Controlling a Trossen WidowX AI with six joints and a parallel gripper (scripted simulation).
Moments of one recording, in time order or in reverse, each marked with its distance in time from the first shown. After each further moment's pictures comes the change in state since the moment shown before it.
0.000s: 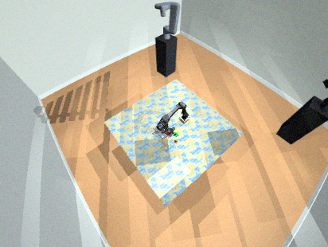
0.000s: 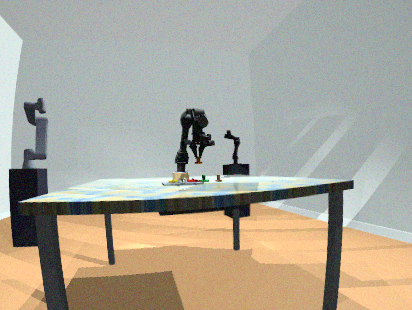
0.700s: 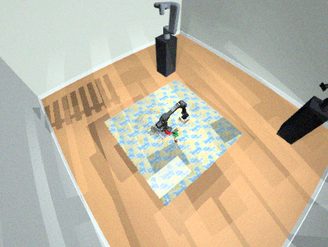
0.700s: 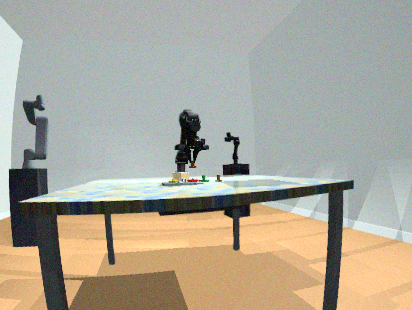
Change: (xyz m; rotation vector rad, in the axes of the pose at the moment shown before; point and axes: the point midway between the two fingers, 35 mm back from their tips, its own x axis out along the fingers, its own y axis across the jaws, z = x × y) arm 0.022 -0.027 -0.020 0.000 0.001 -0.001
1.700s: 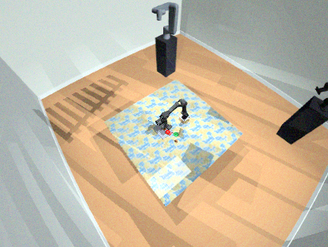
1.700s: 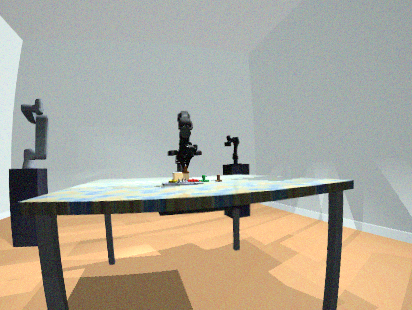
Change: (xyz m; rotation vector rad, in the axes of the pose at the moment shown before) arm 0.030 -0.030 -0.035 0.001 0.003 -0.001
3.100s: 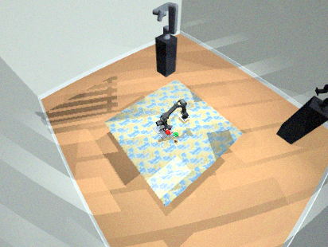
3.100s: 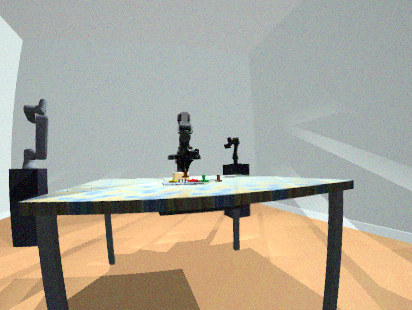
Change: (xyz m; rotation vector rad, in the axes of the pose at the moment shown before) arm 0.024 -0.002 -0.001 -0.197 -0.006 -0.003
